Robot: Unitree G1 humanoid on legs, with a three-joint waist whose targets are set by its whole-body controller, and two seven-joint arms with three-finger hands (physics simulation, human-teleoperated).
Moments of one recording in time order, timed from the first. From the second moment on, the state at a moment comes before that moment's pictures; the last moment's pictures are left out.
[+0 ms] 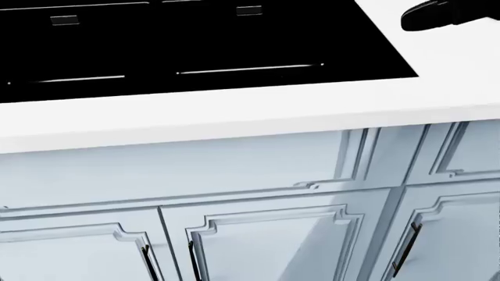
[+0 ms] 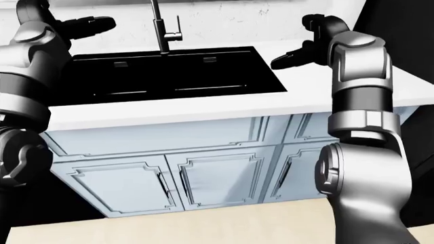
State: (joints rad) left arm -1.54 0.49 0.23 1.28 -0.10 0.23 0.27; right arm -1.32 -0.61 -0.16 0.88 -0.19 0.60 0.45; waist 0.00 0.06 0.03
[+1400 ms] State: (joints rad) left arm -1.60 0.58 0.26 1.34 -0.05 0.24 0.31; right arm -1.34 -0.65 -0.17 0.76 -0.19 0.69 0.48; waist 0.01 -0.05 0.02
